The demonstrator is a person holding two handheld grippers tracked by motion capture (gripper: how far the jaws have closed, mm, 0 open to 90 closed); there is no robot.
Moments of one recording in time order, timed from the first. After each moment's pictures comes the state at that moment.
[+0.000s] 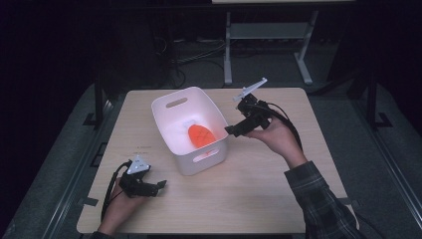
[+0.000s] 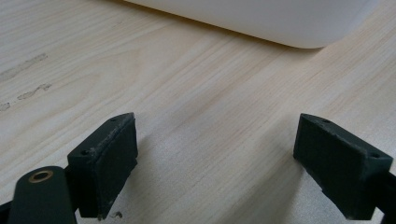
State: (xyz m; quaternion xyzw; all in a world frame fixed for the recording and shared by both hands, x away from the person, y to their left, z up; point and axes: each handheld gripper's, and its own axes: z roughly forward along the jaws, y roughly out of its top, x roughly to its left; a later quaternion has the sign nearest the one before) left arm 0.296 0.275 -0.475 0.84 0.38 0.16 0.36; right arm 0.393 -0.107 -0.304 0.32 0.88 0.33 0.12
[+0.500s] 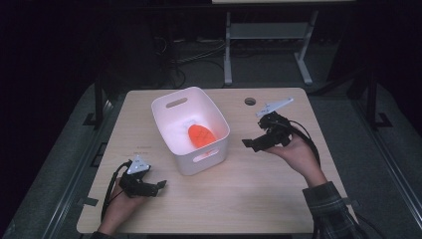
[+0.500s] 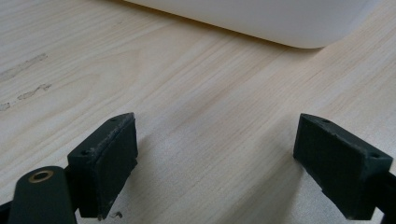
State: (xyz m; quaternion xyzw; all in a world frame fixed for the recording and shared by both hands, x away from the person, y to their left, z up) left arm 0.296 0.275 -0.475 0.84 0.38 0.16 0.36; right arm 0.361 -0.158 -0.335 0.33 0.86 0.35 0.13
